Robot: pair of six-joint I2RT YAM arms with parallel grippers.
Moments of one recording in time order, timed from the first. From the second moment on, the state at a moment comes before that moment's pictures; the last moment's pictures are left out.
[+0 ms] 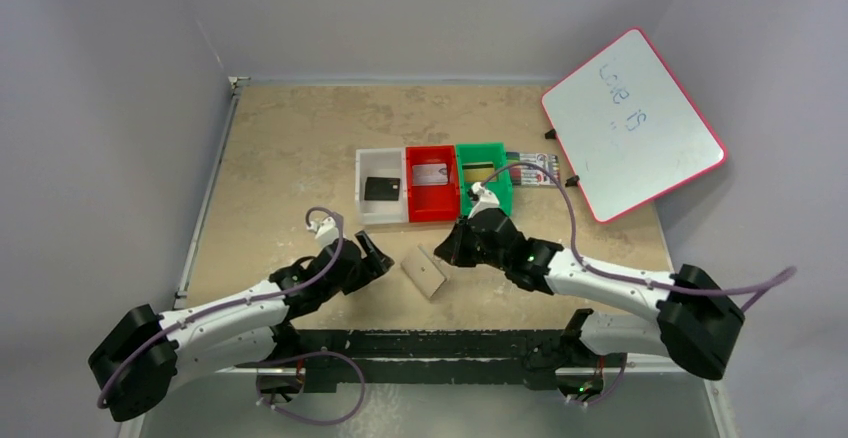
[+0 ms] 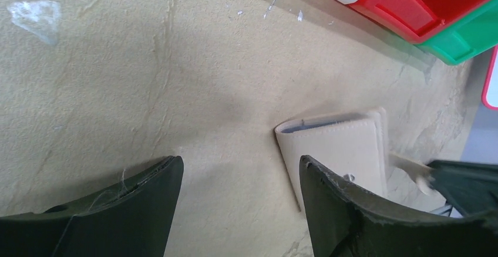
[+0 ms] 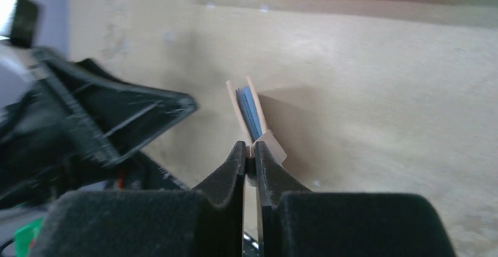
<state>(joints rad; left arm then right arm) -0.86 0.91 0.27 -0.12 -0.28 -1.22 0.92 1.22 0.57 -0.03 0.11 0.89</state>
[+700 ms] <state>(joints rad) -0.86 0.83 0.27 -0.18 -0.32 -1.22 0.92 1.14 0.55 0.15 -0.09 0.88</state>
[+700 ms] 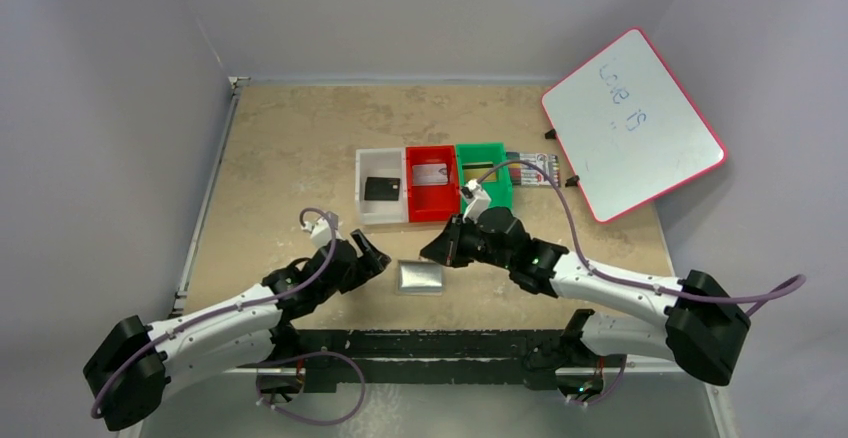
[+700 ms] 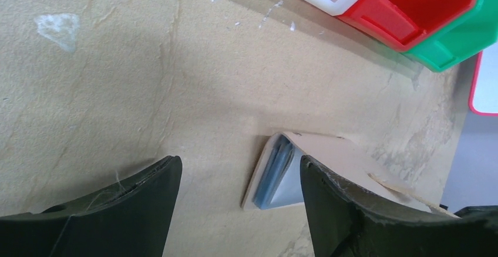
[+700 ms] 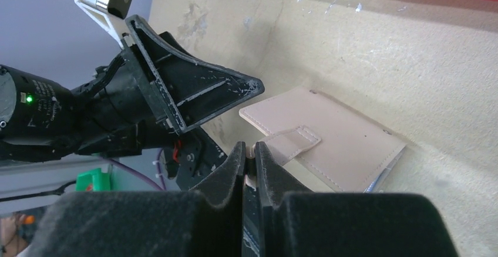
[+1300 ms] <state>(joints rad) -0.86 0.93 0.39 -0.07 -0.22 -1.12 0.62 1.19 0.55 -0.08 0.01 0.84</state>
